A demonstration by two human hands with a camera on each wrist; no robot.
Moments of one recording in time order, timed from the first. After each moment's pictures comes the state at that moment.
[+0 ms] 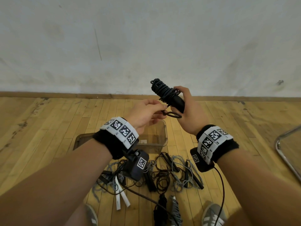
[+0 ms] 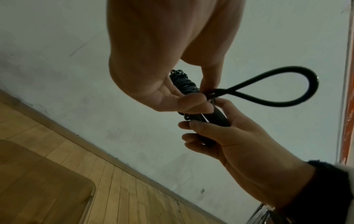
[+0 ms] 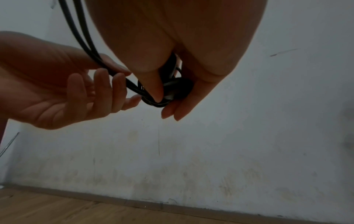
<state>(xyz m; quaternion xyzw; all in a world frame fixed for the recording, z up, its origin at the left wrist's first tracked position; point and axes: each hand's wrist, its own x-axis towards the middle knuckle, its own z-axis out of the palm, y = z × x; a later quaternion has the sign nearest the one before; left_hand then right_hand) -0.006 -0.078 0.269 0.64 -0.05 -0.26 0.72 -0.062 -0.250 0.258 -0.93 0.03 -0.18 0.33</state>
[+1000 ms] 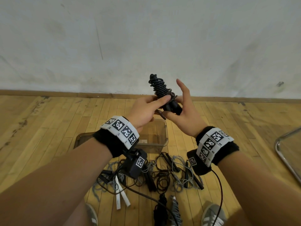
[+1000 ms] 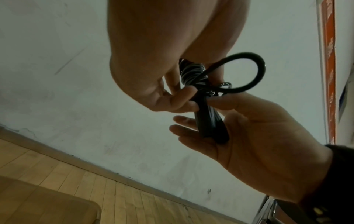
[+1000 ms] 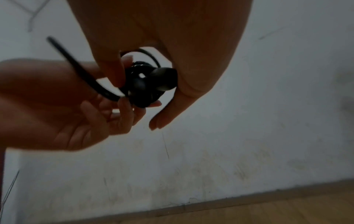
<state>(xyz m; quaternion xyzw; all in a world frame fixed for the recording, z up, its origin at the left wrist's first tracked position) -0.009 -0.071 0.275 0.70 -0.13 -0.19 0.68 -0.063 -0.232 0.262 -0.84 -0.03 -0.14 0.52</state>
